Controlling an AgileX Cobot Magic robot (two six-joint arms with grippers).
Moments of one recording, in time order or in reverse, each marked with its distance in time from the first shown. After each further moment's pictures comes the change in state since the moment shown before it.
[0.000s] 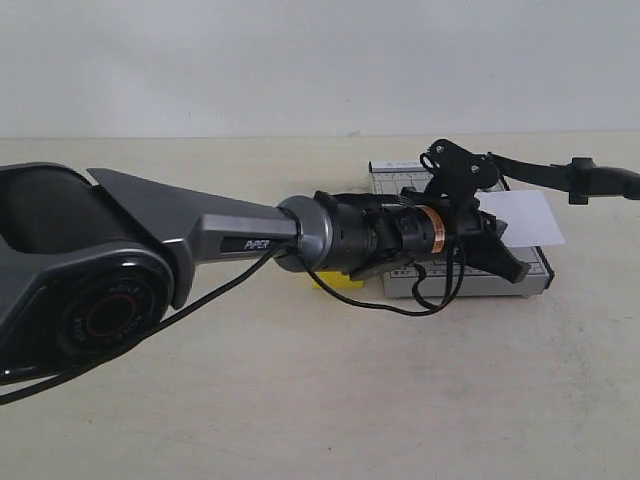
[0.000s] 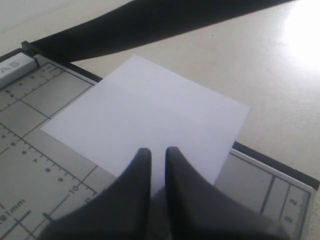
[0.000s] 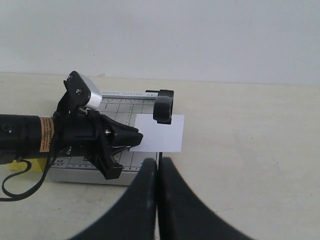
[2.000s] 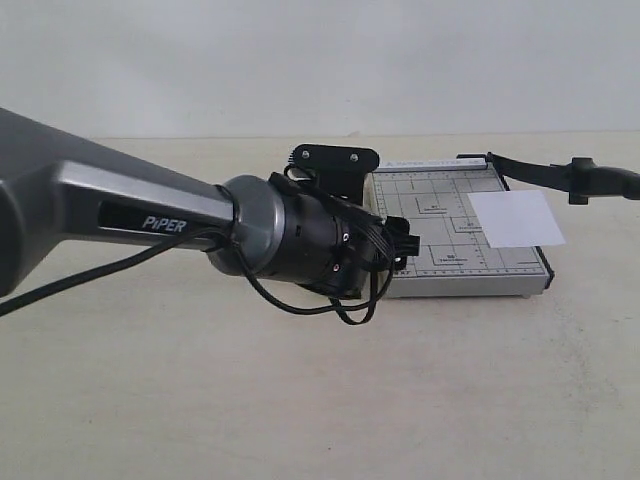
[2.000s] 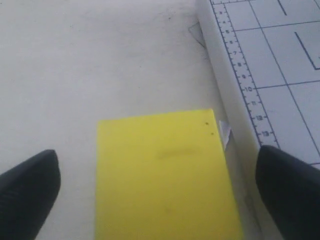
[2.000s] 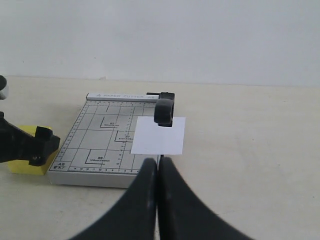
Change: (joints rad) left arm -0.075 -0.324 0.414 0.706 0.859 -1.279; right arm 0.000 0.000 0.000 0.010 -0.008 0.000
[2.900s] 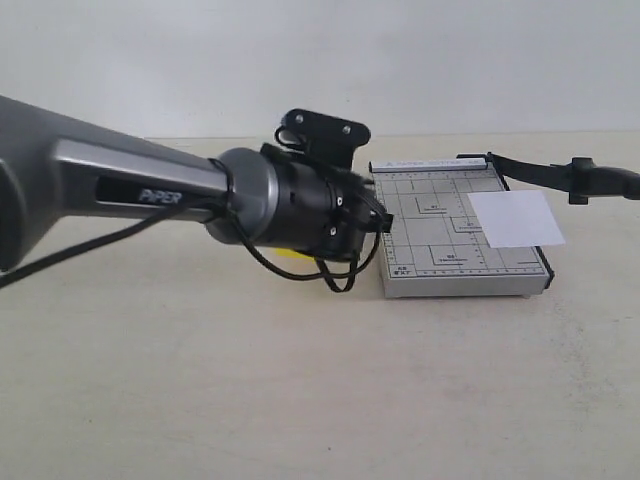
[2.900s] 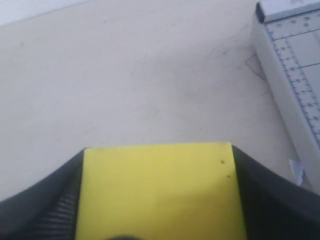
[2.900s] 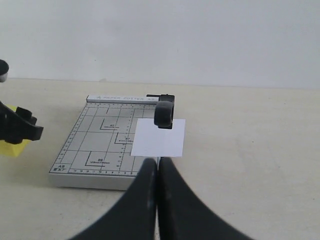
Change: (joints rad) left arm 0.035 -0.008 -0.077 -0.034 0.135 0.271; right arm 0.000 0.000 0.000 0.000 -0.006 0.000
